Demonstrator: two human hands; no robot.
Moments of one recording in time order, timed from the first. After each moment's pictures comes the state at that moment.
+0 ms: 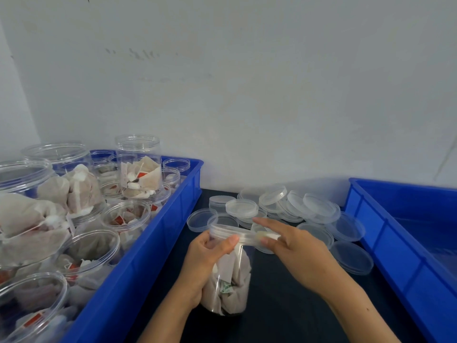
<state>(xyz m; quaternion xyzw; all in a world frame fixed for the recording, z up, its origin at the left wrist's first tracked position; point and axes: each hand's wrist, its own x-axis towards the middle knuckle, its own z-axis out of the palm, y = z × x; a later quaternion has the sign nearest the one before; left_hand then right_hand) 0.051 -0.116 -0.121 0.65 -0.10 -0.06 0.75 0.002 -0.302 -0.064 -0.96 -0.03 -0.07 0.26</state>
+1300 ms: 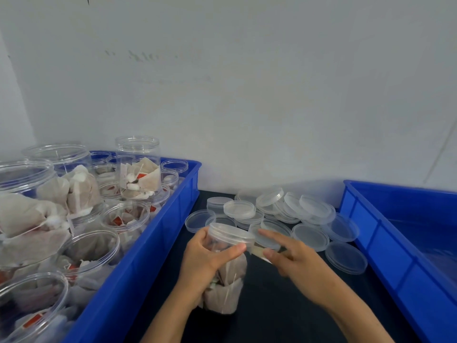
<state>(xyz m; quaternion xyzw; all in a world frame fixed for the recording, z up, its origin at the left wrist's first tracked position) 0.049 -0.117 -0.122 0.70 -0.10 -0.01 0.71 -0.013 -0.307 -0.080 -0.92 -0.02 -0.03 0.39</state>
